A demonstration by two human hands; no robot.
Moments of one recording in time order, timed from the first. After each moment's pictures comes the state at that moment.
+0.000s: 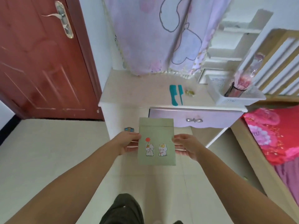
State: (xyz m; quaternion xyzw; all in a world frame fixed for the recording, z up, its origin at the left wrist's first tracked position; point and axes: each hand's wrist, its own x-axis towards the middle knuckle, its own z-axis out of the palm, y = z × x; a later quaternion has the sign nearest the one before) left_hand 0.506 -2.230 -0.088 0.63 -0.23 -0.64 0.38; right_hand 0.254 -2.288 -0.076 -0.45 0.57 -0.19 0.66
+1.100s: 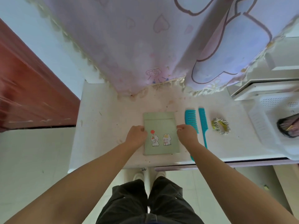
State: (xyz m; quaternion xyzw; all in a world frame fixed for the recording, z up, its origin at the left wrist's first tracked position) left_hand 0.581 -2.639 -0.167 0.77 -0.41 -0.45 0.18; right_hand 0.399 -2.687 -0.161 -0.57 0.72 -0.07 0.38
